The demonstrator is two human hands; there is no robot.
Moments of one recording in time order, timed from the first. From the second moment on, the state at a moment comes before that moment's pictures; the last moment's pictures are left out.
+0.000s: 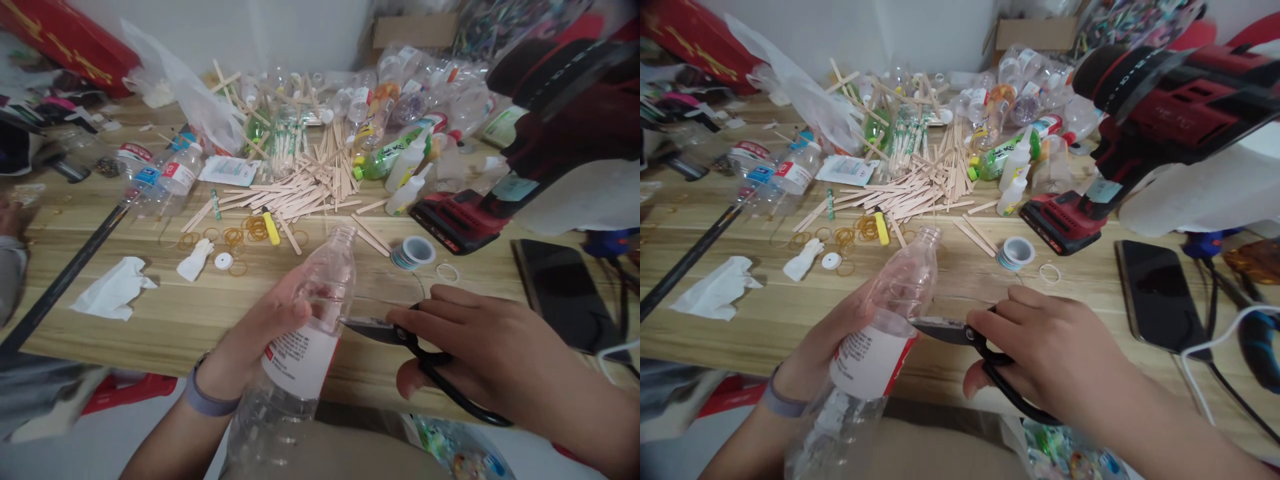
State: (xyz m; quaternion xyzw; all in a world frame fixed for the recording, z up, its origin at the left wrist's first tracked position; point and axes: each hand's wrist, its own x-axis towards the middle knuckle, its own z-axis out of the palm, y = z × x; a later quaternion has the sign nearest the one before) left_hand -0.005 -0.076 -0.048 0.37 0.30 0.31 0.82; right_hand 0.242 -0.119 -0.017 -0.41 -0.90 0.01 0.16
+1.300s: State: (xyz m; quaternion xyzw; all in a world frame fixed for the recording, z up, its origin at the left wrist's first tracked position) left_hand 0.010 -0.092 -0.070 0.34 0.29 0.49 0.75; right_hand 0.217 -0.135 -0.048 -0.55 -0.77 0.18 0.27
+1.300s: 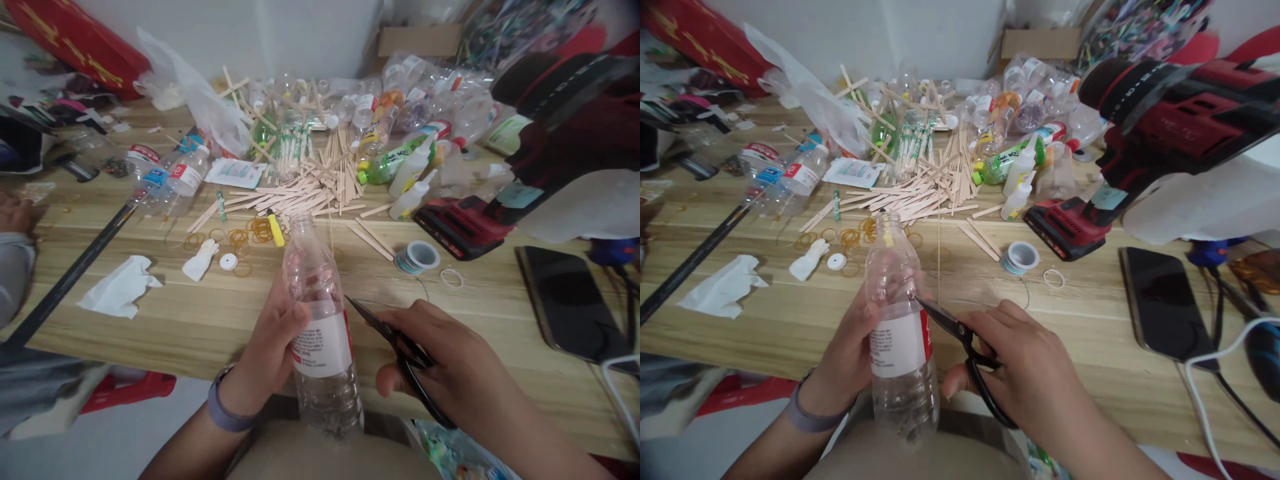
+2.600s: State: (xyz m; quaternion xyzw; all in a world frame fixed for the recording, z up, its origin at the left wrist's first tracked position) left_hand 0.013 -0.089 -0.063 0.39 0.34 0.45 0.73; right_hand 0.231 -0.132 -0.037 -0.50 -0.85 0.00 0.18
